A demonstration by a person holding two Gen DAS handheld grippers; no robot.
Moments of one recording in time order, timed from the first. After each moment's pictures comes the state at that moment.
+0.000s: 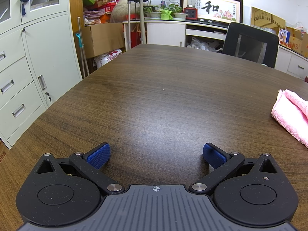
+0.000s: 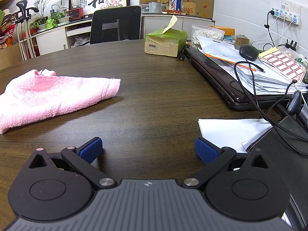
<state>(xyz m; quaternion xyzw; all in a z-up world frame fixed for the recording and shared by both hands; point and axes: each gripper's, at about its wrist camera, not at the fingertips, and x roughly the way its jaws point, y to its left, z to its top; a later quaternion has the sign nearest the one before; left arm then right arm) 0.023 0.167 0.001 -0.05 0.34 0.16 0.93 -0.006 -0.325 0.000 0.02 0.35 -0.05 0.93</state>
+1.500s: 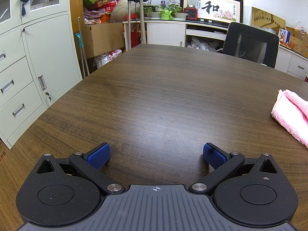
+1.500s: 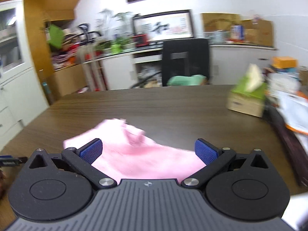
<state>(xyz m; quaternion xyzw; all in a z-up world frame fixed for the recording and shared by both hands) 0.023 0.167 0.001 -0.05 0.34 0.16 0.93 0.062 -0.245 0.084 0.05 0.28 0.19 0.94</state>
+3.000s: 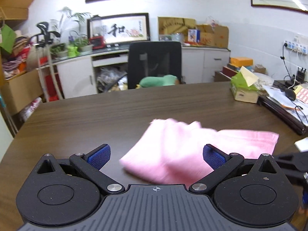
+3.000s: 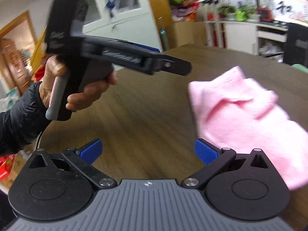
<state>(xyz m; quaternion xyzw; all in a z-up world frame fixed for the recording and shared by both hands) 0.075 -0.029 0.083 0.04 0.30 -0.10 0.95 -0.004 -0.207 0.067 -0.03 0.33 0.50 0.80</state>
